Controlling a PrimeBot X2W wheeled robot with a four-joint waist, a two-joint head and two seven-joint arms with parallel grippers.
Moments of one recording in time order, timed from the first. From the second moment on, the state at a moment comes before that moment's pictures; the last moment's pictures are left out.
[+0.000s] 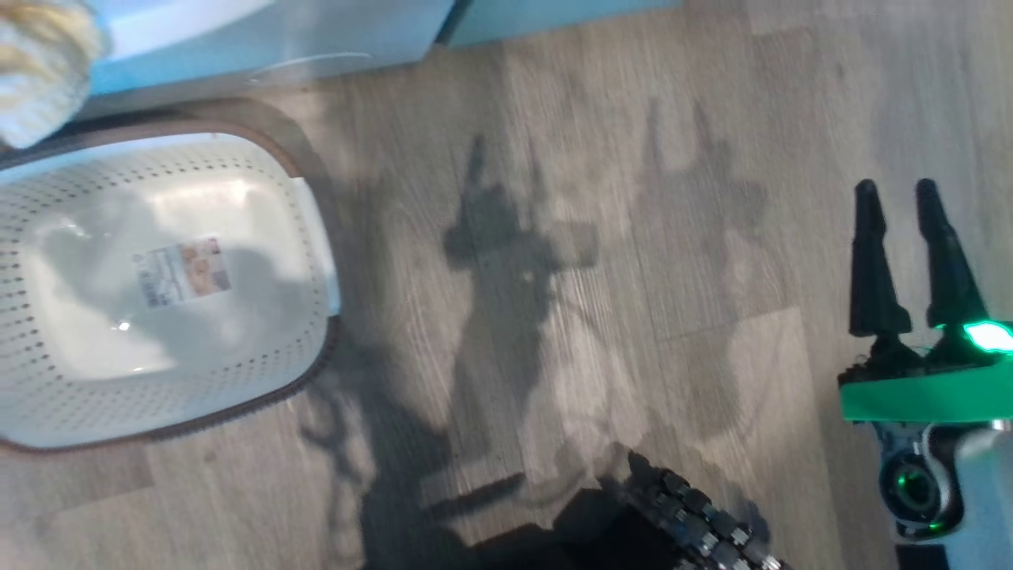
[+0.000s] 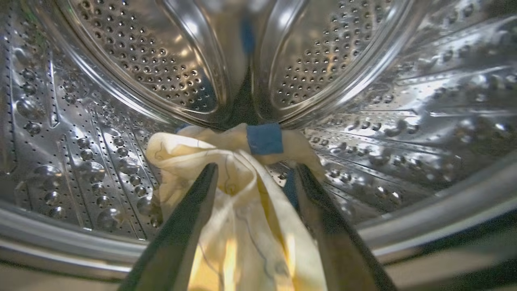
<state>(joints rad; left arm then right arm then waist) -1.16 0.69 -0.30 0.45 -0.52 0.21 0.03 -0.24 -0.03 0.10 -0.02 0.45 0.13 -0.25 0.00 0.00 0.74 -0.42</state>
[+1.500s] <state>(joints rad) -0.21 0.46 -0.49 -0.08 -0.51 0.42 -0.23 0.02 -0.03 -0.05 -0.01 0.19 0.13 -0.26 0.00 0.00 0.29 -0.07</state>
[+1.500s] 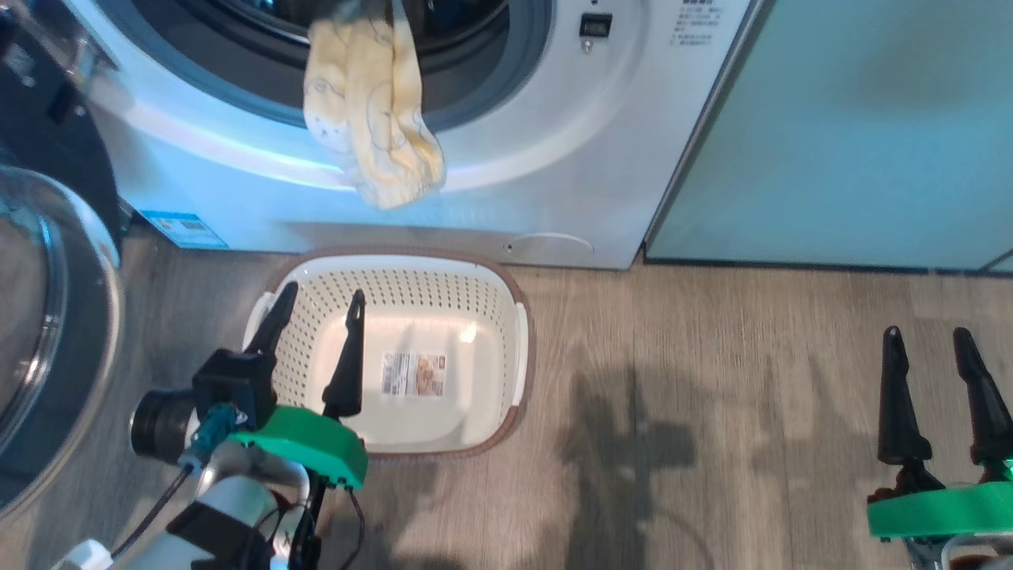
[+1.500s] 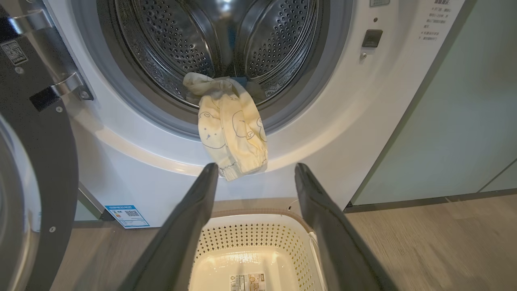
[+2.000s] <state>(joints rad) -0.16 0.43 -0.49 -0.04 -0.55 0.42 -0.24 0.06 -0.03 -0.04 0.00 0.19 0.13 -0.26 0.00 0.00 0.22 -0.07</state>
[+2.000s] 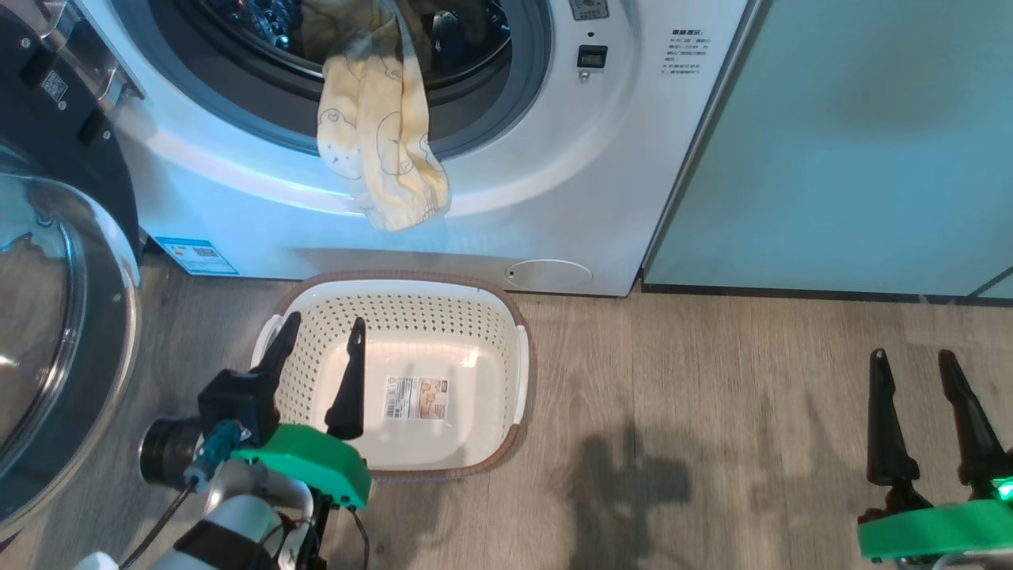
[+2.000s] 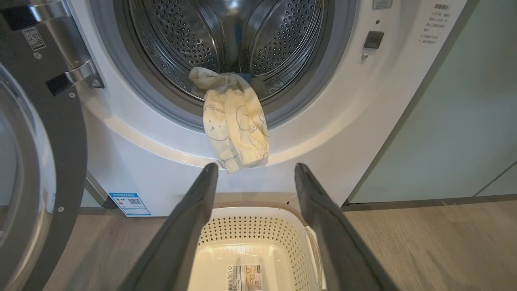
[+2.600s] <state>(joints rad) -0.17 0.43 -0.49 -0.02 -0.56 0.42 -0.24 0.05 -0.03 -0.02 0.00 0.19 0.13 -0.26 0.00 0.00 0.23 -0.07</state>
